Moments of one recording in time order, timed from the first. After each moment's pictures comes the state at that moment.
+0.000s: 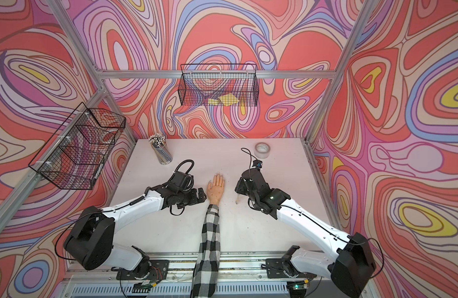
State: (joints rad) left arm -0.53 1.47 0.84 -0.40 0.13 -0.74; right arm 0.65 1.16 0.90 -0.38 0.23 0.77
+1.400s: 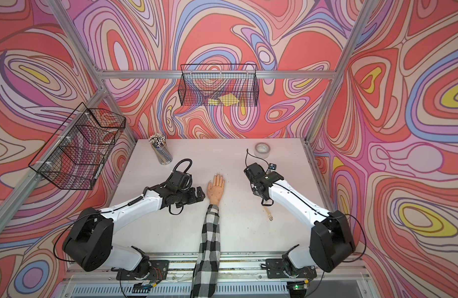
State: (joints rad) left arm -0.51 1.46 0.84 -0.40 0.12 -0.73; right arm 0.49 1.47 1.11 -0.92 0.49 0.79
